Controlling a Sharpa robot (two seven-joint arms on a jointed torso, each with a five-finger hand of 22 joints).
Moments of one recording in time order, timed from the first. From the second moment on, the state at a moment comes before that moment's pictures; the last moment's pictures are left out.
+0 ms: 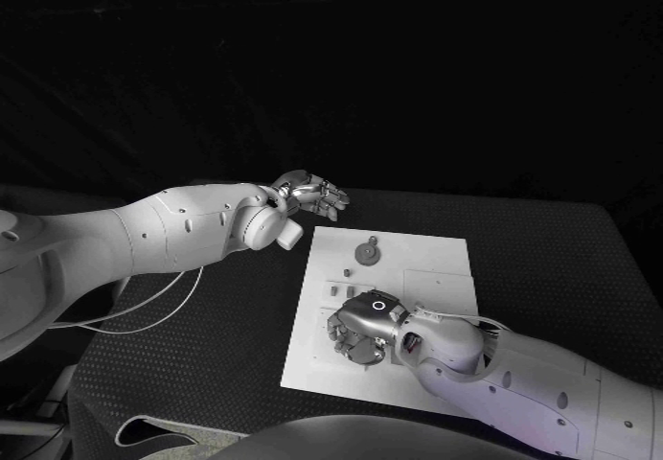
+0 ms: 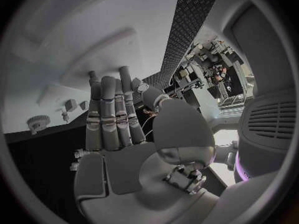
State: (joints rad) left arm 1.22 -0.71 -0.15 1.14 -0.23 -0.17 0.14; left_hand 1.11 -0.10 0.52 -0.27 0.05 0.83 0.19 0.31 0.47 1.19 0.12 0.07 0.28 0.96 0.06 0.70 0.51 0.02 1.00 -0.04 0.07 1.06; right arm 0.95 -0.45 -0.15 1.43 -1.86 -0.24 0.02; right_hand 1.17 -0.02 0.64 -0.30 0.05 0.97 0.13 0.39 0.49 1.28 0.07 0.17 0.22 1.26 -0.03 0.62 0.88 0.25 1.01 0.12 0.35 1.31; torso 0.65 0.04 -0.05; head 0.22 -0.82
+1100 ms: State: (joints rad) left arm 1.22 -0.71 -0.15 1.14 -0.23 -0.17 0.14; left_hand 1.11 -0.10 0.52 -0.27 0.05 0.83 0.19 0.31 0.47 1.19 0.12 0.07 0.28 0.96 0.06 0.69 0.51 0.02 1.00 -0.04 0.07 1.06; right arm 0.94 -0.46 -0.15 1.43 -1.80 -0.26 0.05; right_hand 1.15 -0.12 0.60 -0.29 0.05 0.89 0.16 0.32 0.48 1.19 0.10 0.09 0.19 1.23 -0.01 0.62 0.88 0.26 1.00 0.13 0.35 1.31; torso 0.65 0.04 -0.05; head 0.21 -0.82
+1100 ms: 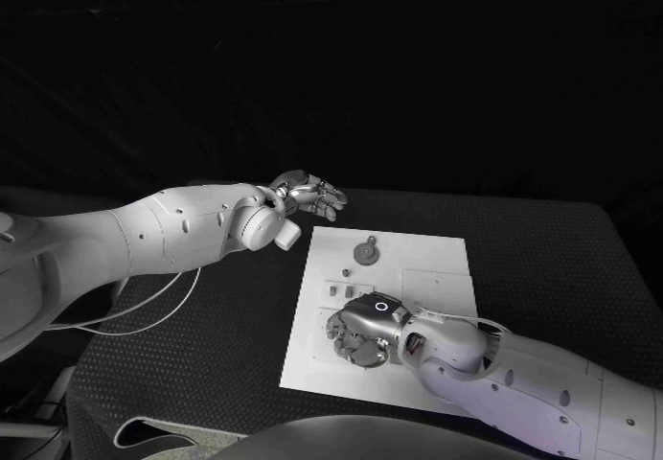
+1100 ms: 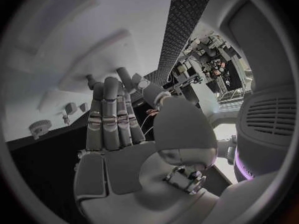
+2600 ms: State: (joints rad) left arm 1.22 -0.71 -0.17 1.12 -0.21 -0.17 0.17; left_hand 1.10 -0.10 0.51 -0.26 0.05 0.83 0.19 0.32 0.47 1.19 0.12 0.07 0.28 0.97 0.06 0.69 0.52 0.01 1.00 -0.04 0.07 1.06; right arm 1.15 -0.87 -0.12 1.55 -1.07 -0.12 -0.15; right_hand 0.88 -0.08 0.50 -0.13 0.05 0.90 0.11 0.36 0.65 1.11 0.02 1.14 1.13 1.28 -0.10 1.33 1.13 0.25 1.12 0.01 0.74 1.31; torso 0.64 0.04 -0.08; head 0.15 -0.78
